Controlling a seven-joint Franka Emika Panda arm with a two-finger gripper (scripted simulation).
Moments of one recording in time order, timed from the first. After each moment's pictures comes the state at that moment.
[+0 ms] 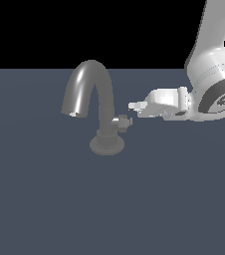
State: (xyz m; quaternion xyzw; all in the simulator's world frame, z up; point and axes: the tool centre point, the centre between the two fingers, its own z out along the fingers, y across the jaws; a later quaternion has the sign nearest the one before) arm -0.004 -0.059 0.177 -0.33 0.62 0.61 0.35
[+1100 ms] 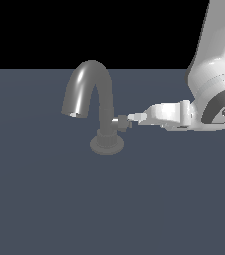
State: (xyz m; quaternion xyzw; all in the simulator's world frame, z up) arm -0.031 -0.058 0.153 -0.35 0.62 0.60 0.37
